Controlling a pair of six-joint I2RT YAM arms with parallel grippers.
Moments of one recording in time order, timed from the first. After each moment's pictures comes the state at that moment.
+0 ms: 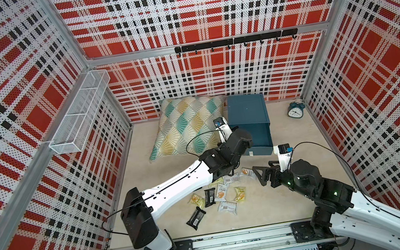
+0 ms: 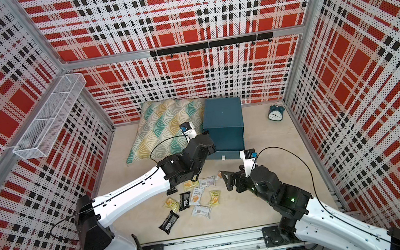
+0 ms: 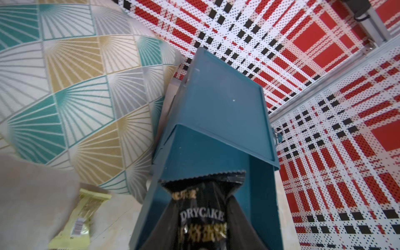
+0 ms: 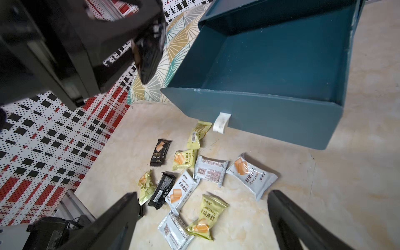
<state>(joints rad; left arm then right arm) -1.02 1.65 1.48 -0.34 -0.67 -0.91 0.86 0.62 0.56 -0.33 0.23 0.61</state>
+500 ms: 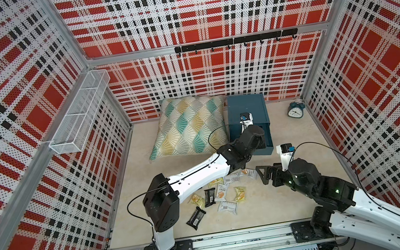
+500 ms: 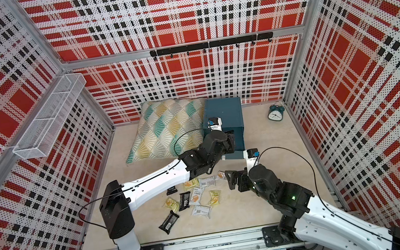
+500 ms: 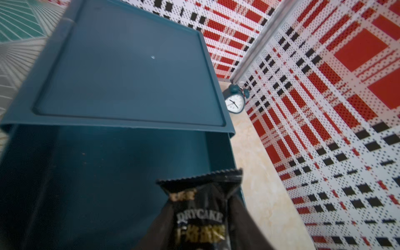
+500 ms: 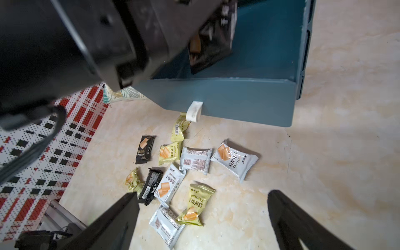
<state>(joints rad) -1.03 1.85 1.58 -0.18 -0.38 -0.68 0.86 0.64 0.63 -0.50 0.29 0.72</state>
